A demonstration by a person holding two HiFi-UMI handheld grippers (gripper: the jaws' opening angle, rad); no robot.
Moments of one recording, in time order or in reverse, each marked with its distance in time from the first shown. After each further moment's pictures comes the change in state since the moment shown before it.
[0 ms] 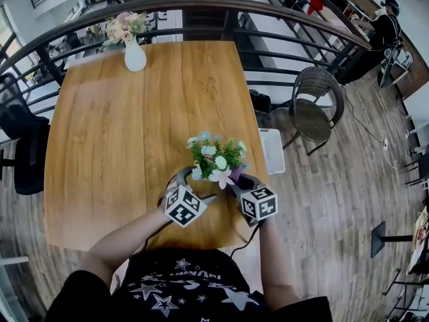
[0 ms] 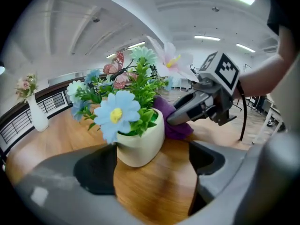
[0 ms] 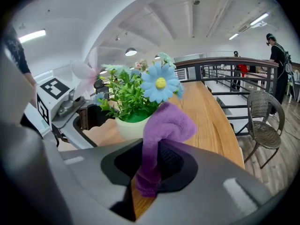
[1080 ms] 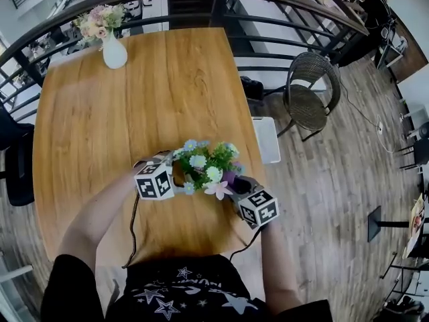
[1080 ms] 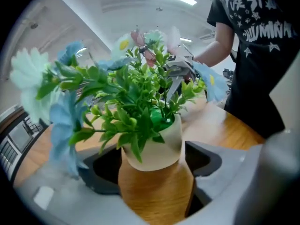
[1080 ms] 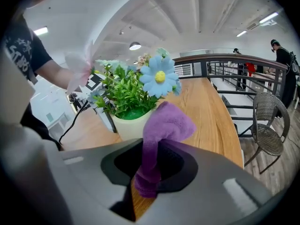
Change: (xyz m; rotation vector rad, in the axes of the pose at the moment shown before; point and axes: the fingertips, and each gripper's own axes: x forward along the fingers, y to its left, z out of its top) left arm 0.017 0.045 -0.009 0.528 -0.004 -0.453; right arm 0.004 -0.002 -0.002 -0.056 0.063 0.043
